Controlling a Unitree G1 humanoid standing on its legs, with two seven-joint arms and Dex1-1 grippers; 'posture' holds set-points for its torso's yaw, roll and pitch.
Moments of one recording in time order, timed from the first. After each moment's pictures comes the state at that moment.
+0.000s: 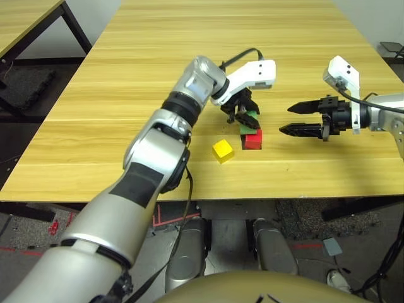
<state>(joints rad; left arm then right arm) -1.24 0.10 -0.34 0.97 0.27 0.21 -1.42 -0.64 -0.82 0.10 0.04 0.42 0.83 1.18</state>
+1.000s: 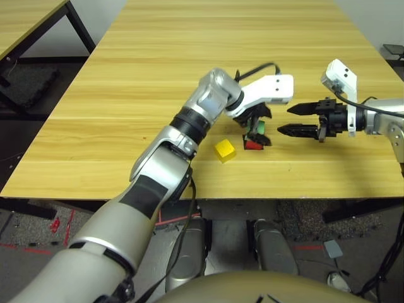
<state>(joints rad) -1.11 0.11 -0.33 0.44 0.18 0.66 -1.28 -0.62 -0.80 0.06 0.03 0.42 0.83 1.14</state>
